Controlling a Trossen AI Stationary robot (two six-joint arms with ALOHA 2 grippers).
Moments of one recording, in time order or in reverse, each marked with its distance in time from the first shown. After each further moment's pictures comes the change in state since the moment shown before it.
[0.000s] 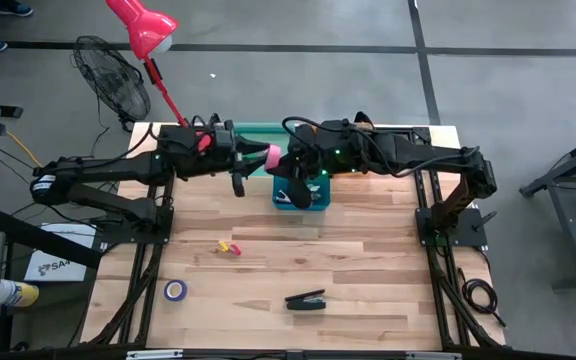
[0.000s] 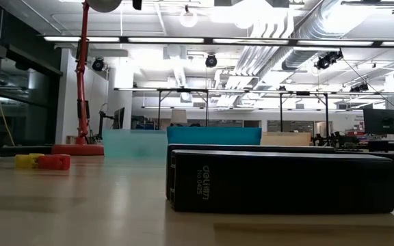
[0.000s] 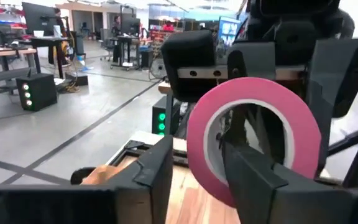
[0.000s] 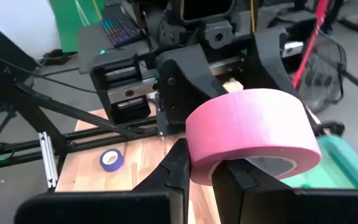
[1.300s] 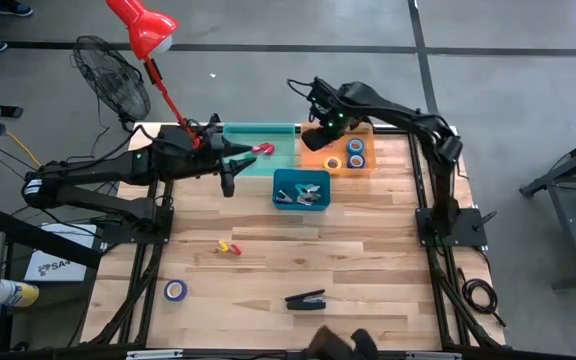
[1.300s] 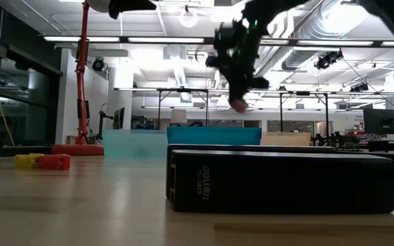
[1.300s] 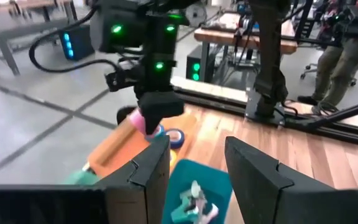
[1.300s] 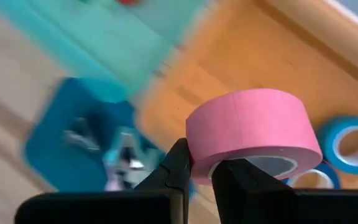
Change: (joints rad) left arm 0.000 -0.116 0.000 -0.345 -0.155 -0.011; right arm -0.561 0.286 0.000 -0.632 -0.166 0.184
